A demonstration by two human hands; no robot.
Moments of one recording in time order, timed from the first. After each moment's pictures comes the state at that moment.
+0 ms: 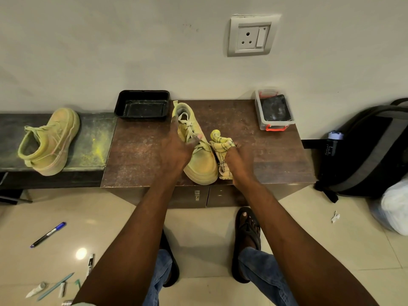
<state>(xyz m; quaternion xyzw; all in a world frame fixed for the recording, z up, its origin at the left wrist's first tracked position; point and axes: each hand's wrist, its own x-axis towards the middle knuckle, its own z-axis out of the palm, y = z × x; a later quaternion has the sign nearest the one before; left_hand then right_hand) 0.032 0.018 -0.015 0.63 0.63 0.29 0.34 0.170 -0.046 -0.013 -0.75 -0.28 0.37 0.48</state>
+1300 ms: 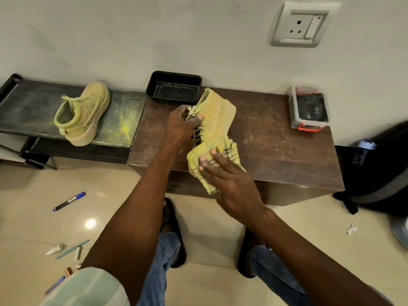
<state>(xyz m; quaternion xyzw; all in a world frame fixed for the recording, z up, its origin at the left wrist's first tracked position) -0.025 0.043 -0.015 0.50 0.56 0.43 0.50 0.117 -0.111 -0.019 -0.48 -0.85 0.03 0.20</state>
